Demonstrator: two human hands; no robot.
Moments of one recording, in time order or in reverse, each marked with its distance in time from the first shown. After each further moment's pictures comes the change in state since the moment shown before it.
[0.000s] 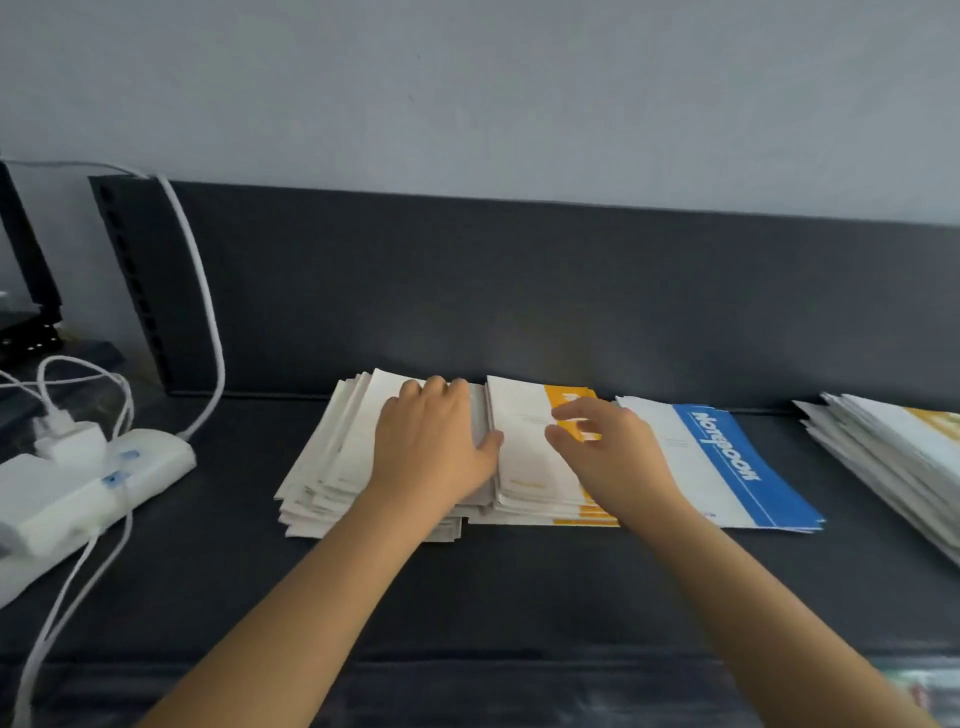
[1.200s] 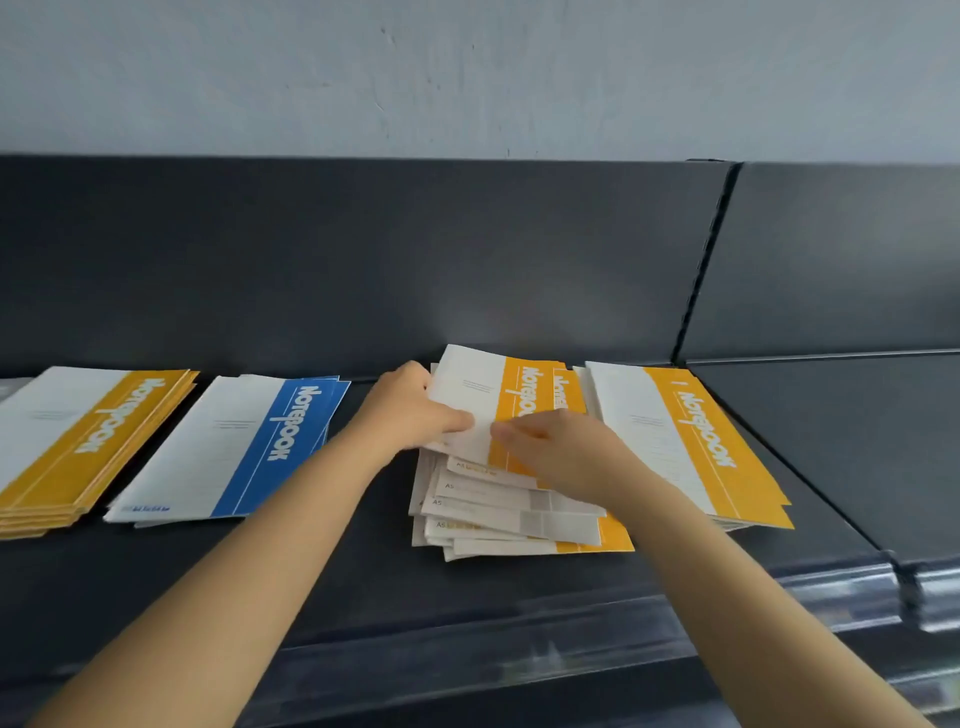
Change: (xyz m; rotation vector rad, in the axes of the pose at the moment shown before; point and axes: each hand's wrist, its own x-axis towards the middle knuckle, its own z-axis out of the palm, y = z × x) left_hand 0.069 0.433 0.107 -0.581 -0.422 -0.254; right_hand 0.028 0.315 -0.312 -0.319 -0.382 0.123
